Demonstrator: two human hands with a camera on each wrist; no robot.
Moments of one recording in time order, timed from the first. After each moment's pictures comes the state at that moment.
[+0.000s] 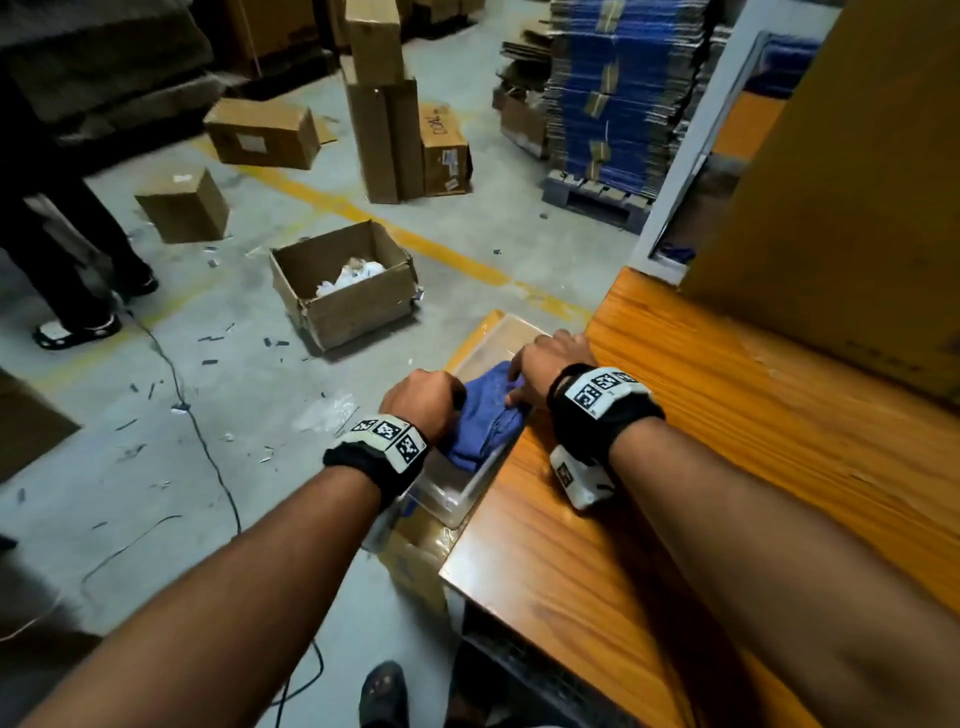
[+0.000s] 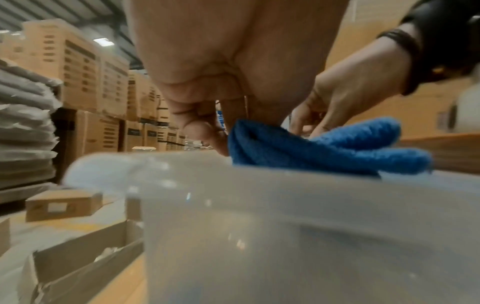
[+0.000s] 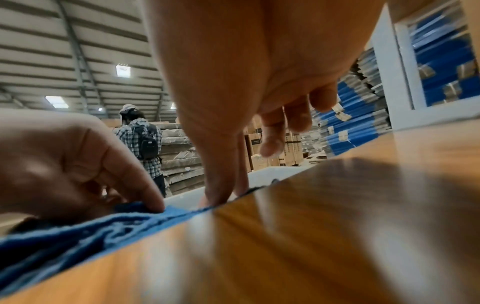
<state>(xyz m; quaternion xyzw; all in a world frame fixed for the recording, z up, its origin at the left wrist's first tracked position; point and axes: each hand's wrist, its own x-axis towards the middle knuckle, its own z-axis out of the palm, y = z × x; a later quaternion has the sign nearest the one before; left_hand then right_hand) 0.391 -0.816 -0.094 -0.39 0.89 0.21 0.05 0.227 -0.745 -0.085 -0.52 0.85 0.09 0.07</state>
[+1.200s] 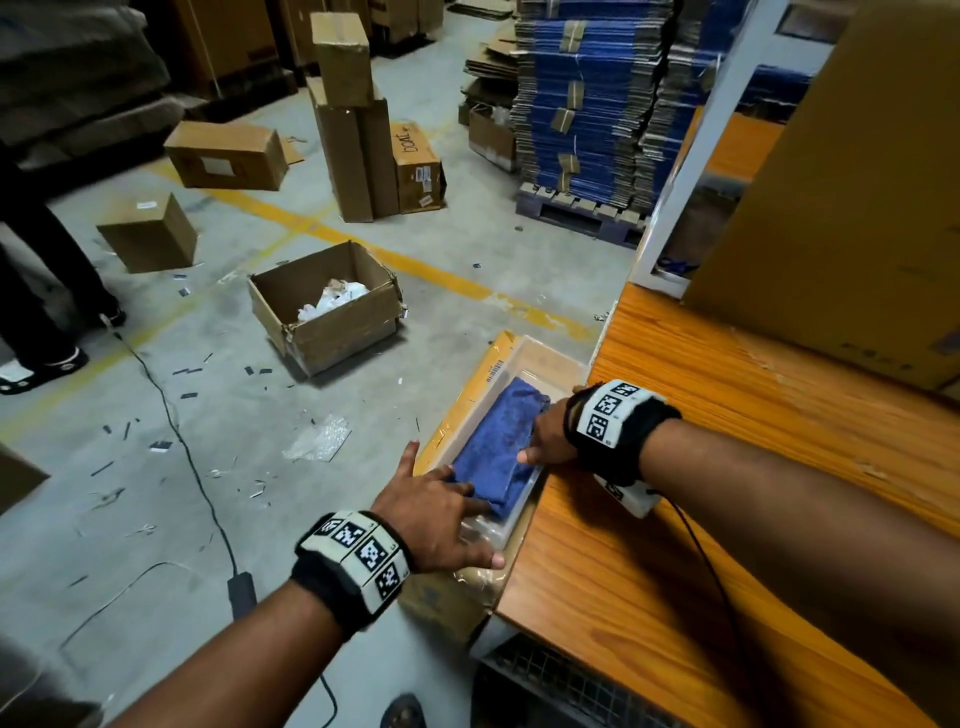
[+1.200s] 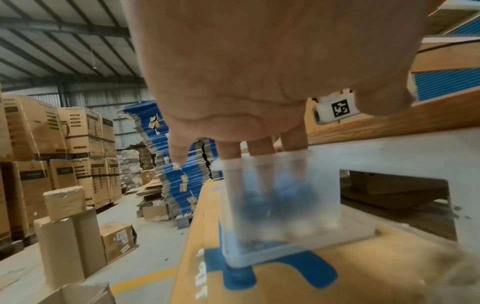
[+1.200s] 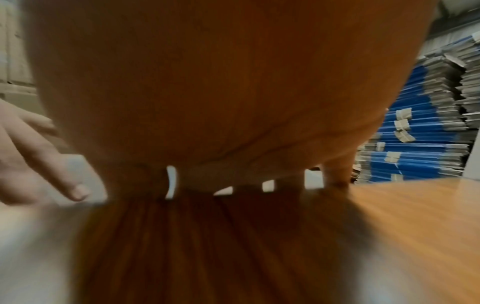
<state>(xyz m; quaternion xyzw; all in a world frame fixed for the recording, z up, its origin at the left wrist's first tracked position) 0.465 -0.805 -0.100 -0.10 0.96 0.06 0.25 0.245 -0.764 -0.111 -0.55 0.71 0.37 0.24</state>
